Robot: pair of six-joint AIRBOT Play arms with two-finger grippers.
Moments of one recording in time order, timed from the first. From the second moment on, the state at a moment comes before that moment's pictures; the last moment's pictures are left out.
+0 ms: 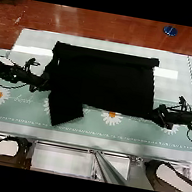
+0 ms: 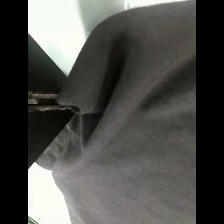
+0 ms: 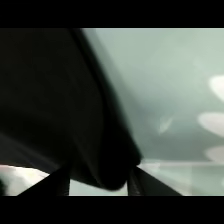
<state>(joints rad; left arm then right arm) 0.24 -1.49 0.84 0.79 -1.13 -1.31 -0.47 -1.28 0.60 -0.86 1.14 1.33</state>
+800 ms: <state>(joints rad) 0.22 -1.26 1.39 0.64 -1.21 -1.31 -0.45 -1.11 1.26 -0.63 1.23 1.19</state>
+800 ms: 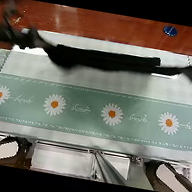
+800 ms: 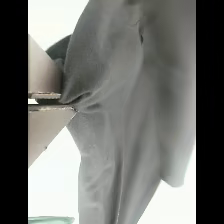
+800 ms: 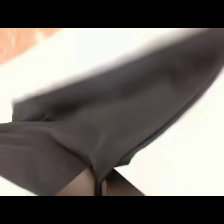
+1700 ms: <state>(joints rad) 0.18 -0.61 1.69 1.23 -1.30 -1.48 -0.45 -0.56 1.65 -1.15 1.44 1.45</state>
